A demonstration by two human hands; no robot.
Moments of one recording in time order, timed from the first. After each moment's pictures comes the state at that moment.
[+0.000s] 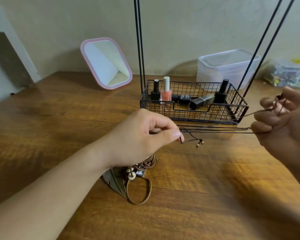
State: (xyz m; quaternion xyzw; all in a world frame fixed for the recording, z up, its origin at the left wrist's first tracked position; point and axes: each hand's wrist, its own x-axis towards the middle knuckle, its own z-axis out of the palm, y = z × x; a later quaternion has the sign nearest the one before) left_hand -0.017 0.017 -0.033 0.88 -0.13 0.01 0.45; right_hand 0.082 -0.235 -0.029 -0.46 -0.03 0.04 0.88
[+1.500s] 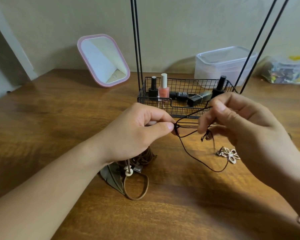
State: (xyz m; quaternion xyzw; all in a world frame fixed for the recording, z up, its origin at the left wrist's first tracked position) left_hand -0.014 0.018 -0.037 0.84 -0.13 0.01 0.52; right_hand 0.033 -0.199 -0.036 -0.70 -0.31 0.01 0.65
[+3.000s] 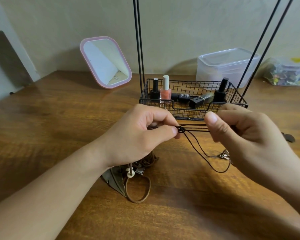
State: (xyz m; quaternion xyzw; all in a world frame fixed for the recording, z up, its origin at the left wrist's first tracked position) left_hand -0.019 0.013 -0.031 0.85 -0.15 0.03 0.50; right_hand 0.032 -0.202 -0.039 -0.83 -0.34 -0.12 0.43
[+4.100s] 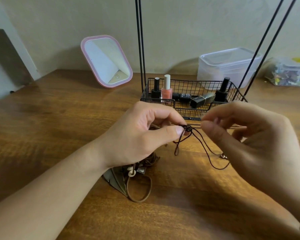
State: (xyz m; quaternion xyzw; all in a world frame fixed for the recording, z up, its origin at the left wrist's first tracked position) left_hand -0.018 0.013 -0.033 0.82 -0.21 0.05 0.53; right_hand 0.022 -0.200 -0.037 -0.79 -0.38 -0.19 0.44
